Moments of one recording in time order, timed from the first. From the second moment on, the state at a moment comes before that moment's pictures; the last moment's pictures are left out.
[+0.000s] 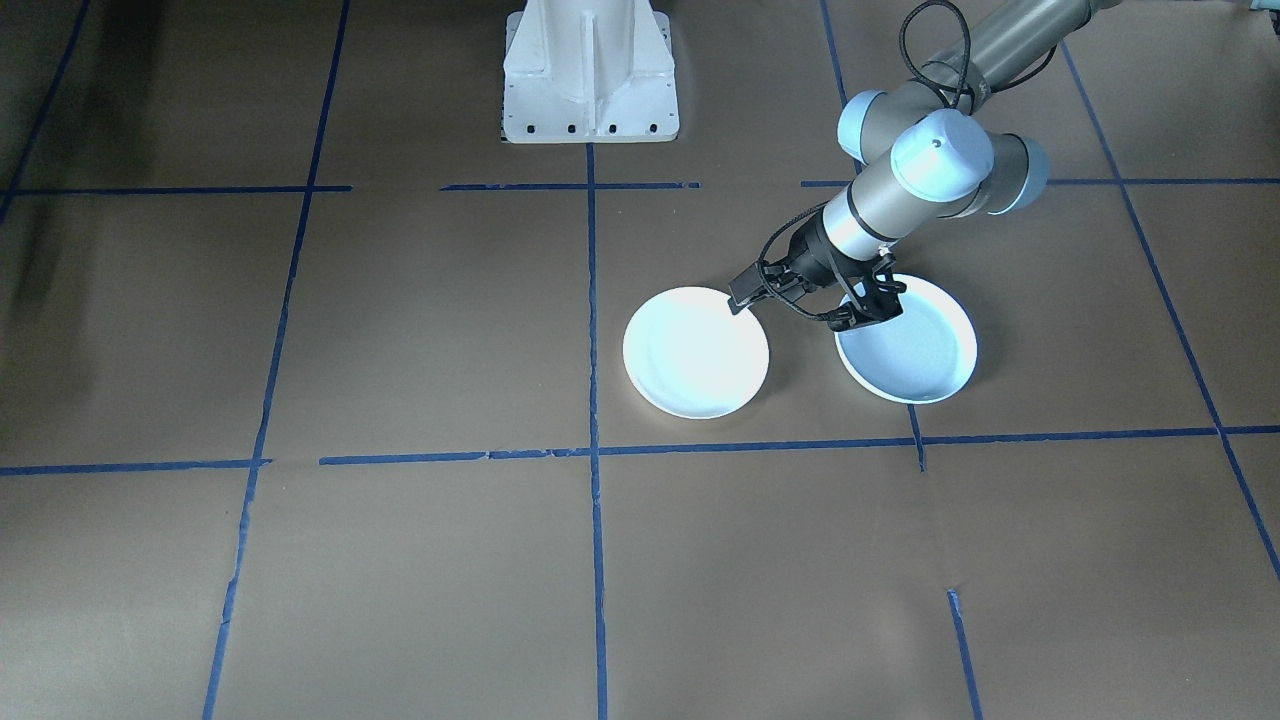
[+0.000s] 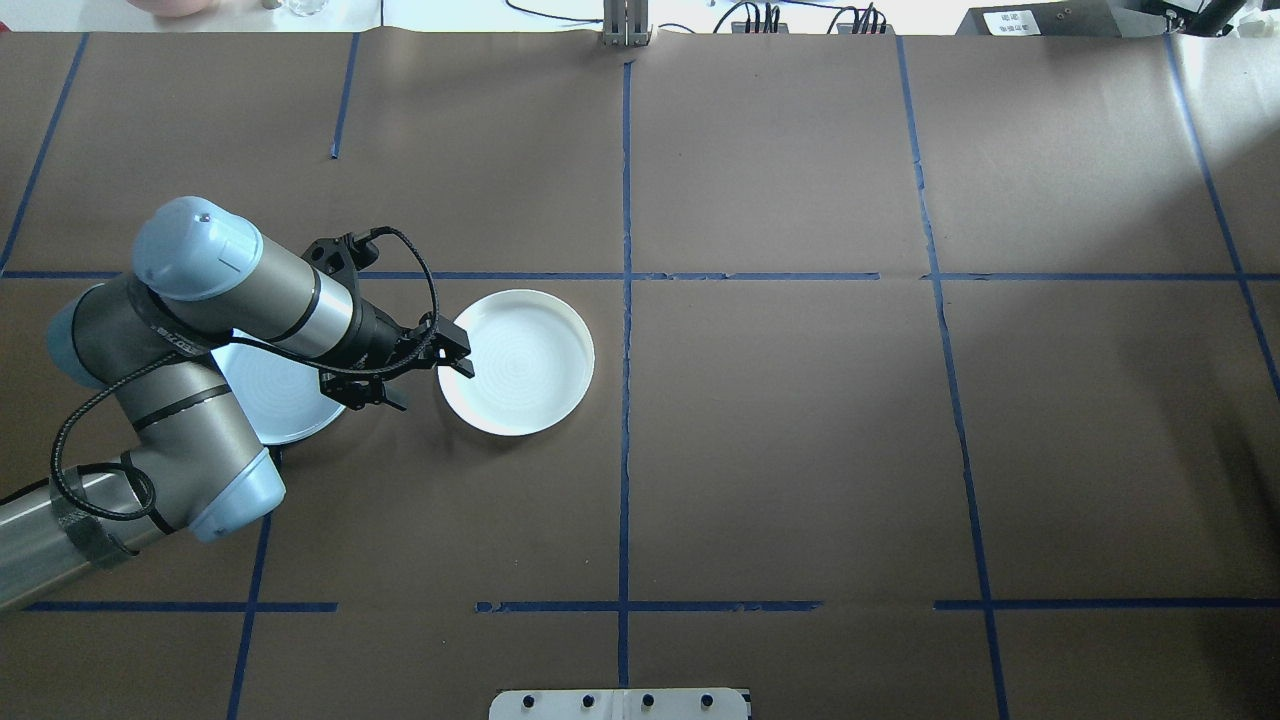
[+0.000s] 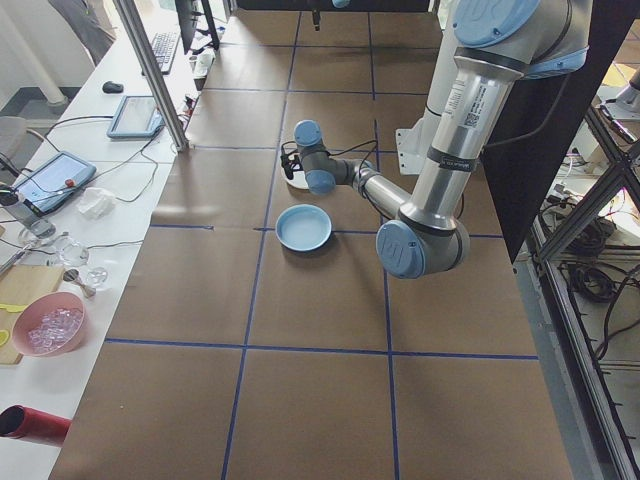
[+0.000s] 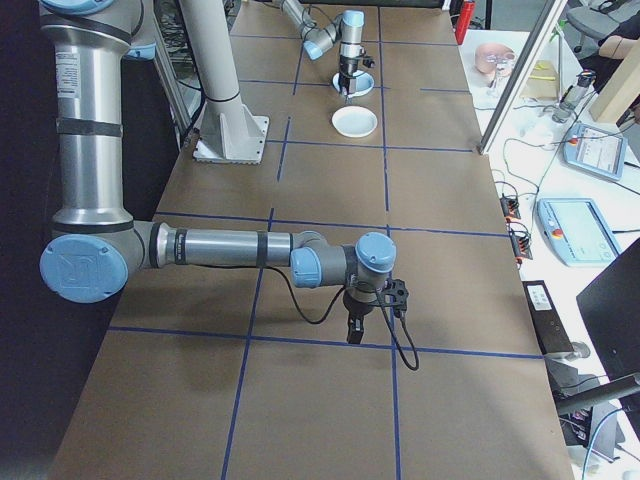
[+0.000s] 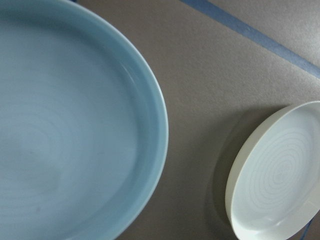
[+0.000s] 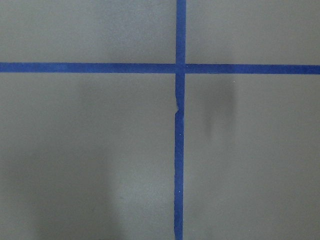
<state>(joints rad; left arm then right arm) -0.66 -1.96 -1.61 -2.20 -2.16 -1.57 1.37 -1.61 1.57 -1.46 2.26 0.21</state>
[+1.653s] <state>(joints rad) -0.61 -2.01 -1.57 -2.08 -1.97 -1.45 1.37 -1.61 1.57 -1.46 2.26 0.21</state>
